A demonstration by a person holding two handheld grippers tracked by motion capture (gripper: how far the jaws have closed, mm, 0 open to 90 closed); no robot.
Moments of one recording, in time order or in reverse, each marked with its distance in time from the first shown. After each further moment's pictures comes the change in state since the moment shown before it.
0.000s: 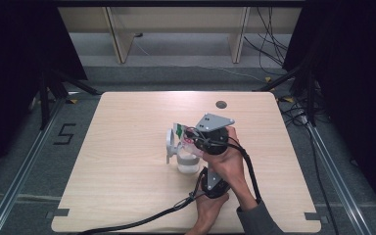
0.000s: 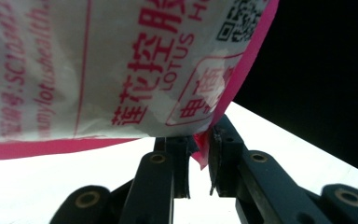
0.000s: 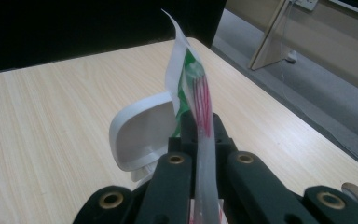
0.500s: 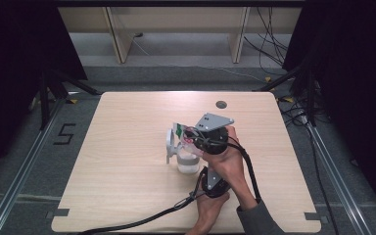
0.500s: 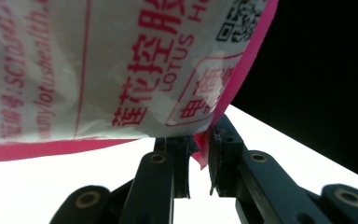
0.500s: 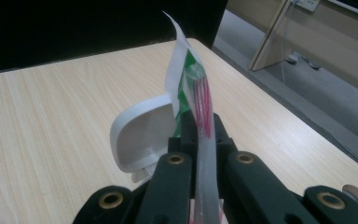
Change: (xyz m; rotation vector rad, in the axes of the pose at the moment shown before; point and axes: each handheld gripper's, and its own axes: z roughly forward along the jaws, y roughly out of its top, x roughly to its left) left arm -0.001 0.001 0.000 -0.016 0.024 -0.016; right arm -0.001 0.002 0.000 0.004 0.007 -0.010
